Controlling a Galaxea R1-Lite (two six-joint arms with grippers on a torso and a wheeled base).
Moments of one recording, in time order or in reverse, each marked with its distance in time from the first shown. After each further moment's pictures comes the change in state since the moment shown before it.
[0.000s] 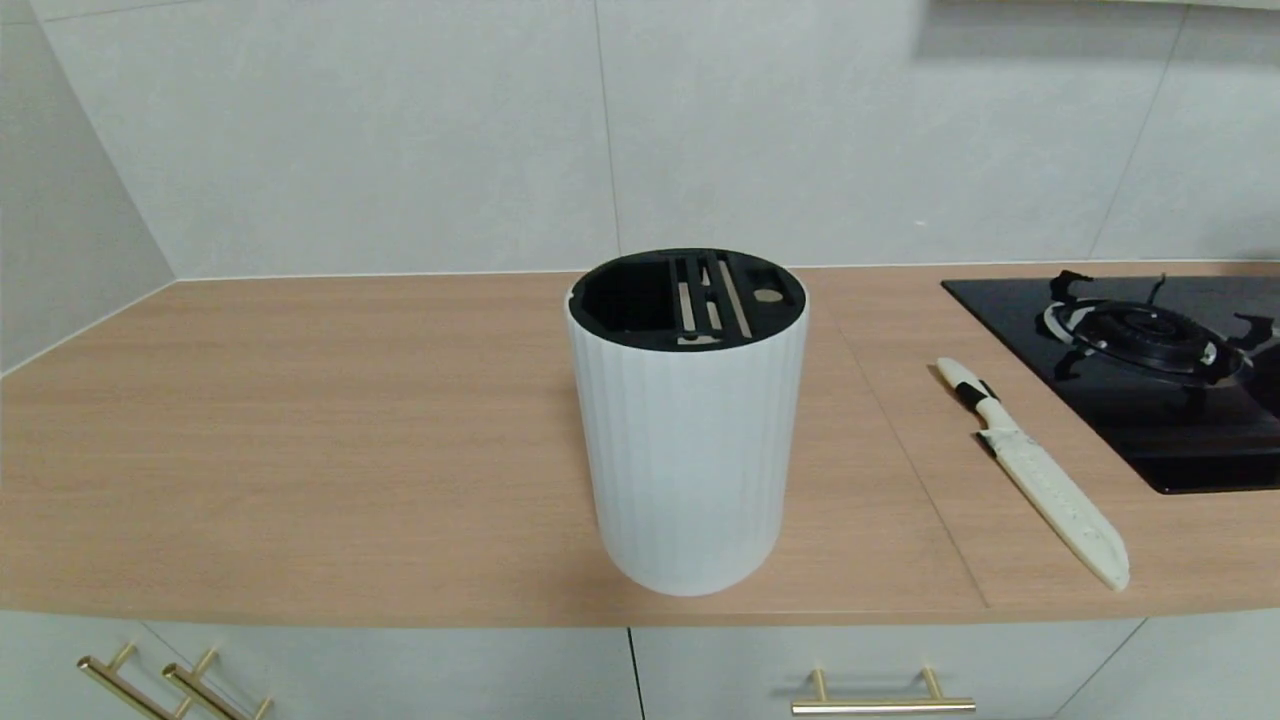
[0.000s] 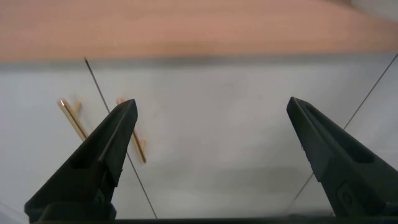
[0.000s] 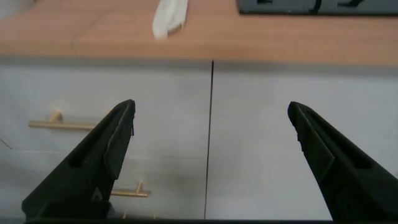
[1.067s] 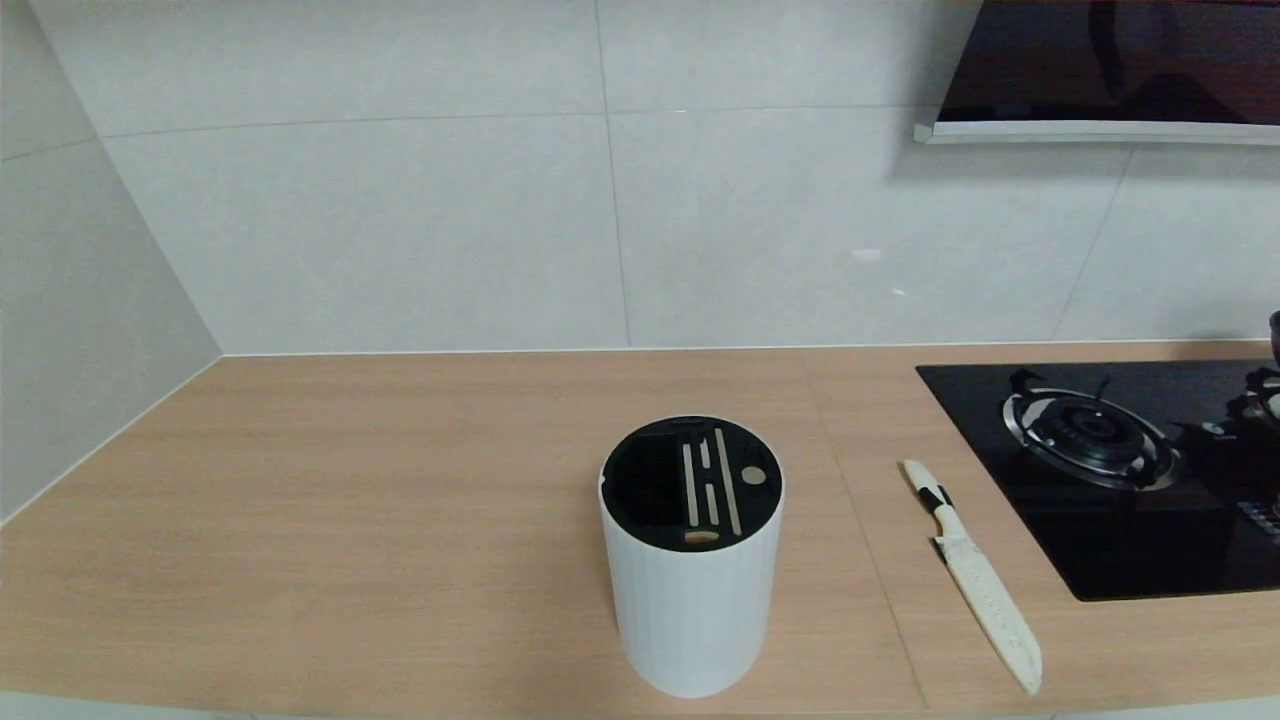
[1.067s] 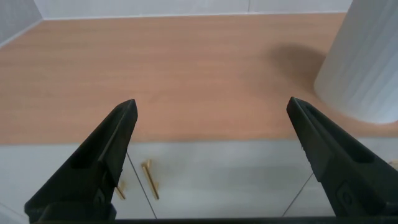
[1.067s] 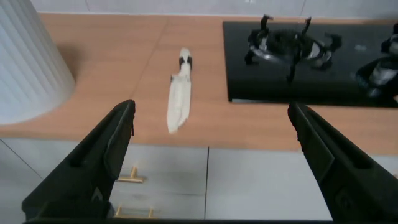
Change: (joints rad) left arm -0.001 0.000 0.000 -0.001 0.000 0.000; right arm 0.000 0.000 0.000 0.000 0.000 0.000
